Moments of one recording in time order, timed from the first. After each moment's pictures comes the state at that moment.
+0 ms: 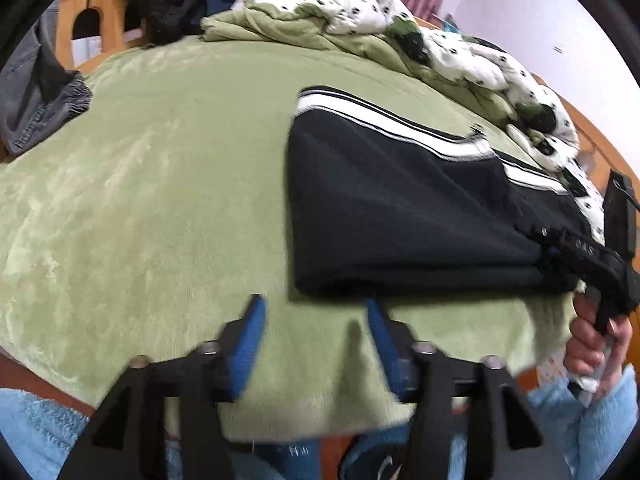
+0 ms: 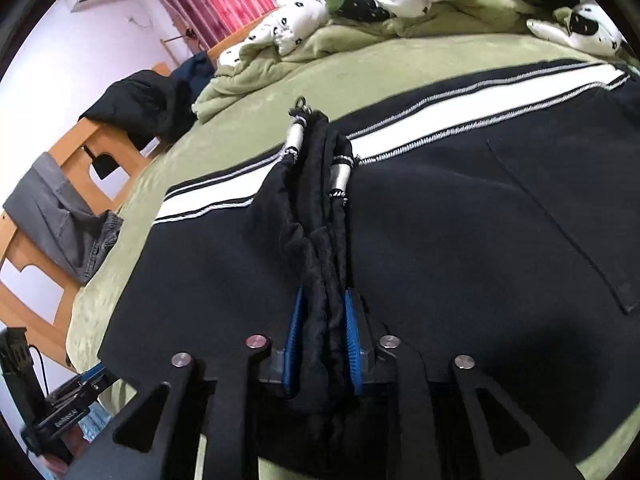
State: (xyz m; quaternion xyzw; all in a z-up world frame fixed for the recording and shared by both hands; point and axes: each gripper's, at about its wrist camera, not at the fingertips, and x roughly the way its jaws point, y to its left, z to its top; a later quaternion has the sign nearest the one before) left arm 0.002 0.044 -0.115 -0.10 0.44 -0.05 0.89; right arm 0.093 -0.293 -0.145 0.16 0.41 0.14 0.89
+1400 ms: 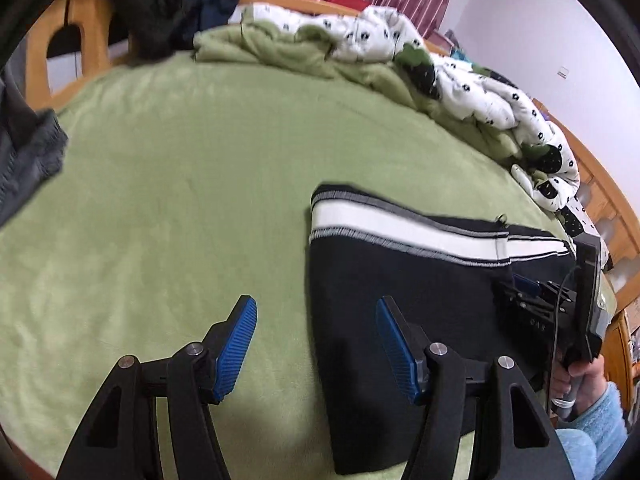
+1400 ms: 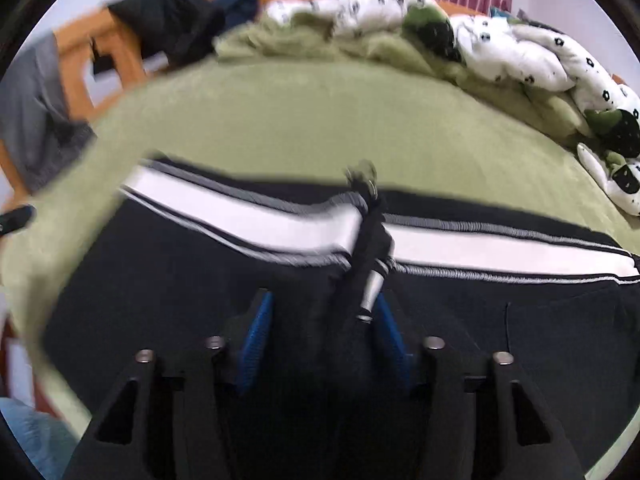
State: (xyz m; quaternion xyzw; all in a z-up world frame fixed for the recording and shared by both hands) left arm 0.121 0.086 -0.081 -0.12 0.43 -0.06 0.89; right arm 0.170 -0.244 -0.116 -0.08 0.43 0.11 0.89
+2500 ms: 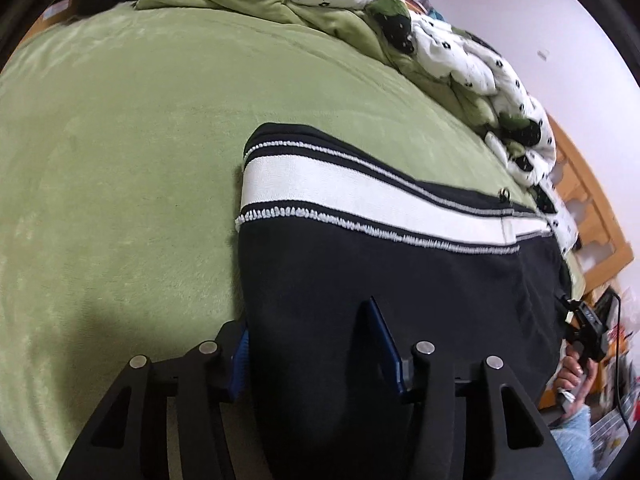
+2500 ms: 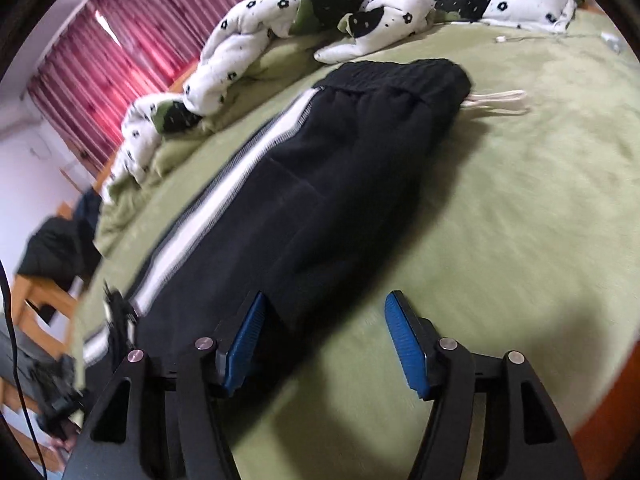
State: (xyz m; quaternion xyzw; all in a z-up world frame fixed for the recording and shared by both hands) left arm 0.192 0.065 -0.140 -0.16 0.48 -0.16 0.85; right arm 0.072 -0.549 -0.159 0.31 0.34 -0.06 0.89
